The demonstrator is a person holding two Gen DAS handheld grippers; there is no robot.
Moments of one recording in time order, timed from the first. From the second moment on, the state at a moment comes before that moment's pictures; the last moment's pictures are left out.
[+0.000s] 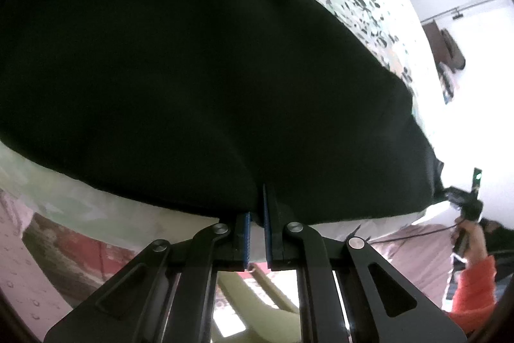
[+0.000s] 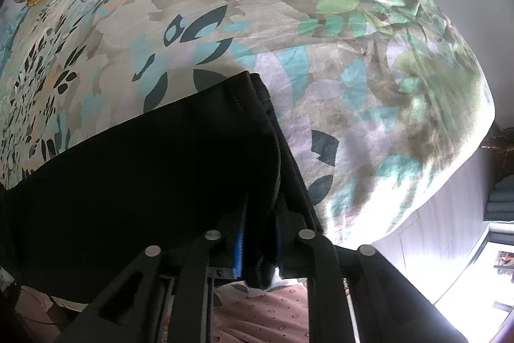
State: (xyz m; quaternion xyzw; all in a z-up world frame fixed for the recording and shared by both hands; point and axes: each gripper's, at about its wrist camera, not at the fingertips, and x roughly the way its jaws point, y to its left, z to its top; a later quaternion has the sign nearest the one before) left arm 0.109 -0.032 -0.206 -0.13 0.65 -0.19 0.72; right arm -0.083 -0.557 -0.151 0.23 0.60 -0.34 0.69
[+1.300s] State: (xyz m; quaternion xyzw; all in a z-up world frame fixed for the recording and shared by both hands) left arm 0.233 0.001 -0.148 -0.02 0.54 -0.12 0.83; right arm 0.047 -0.285 -0.156 0.14 0.54 -0.05 0.83
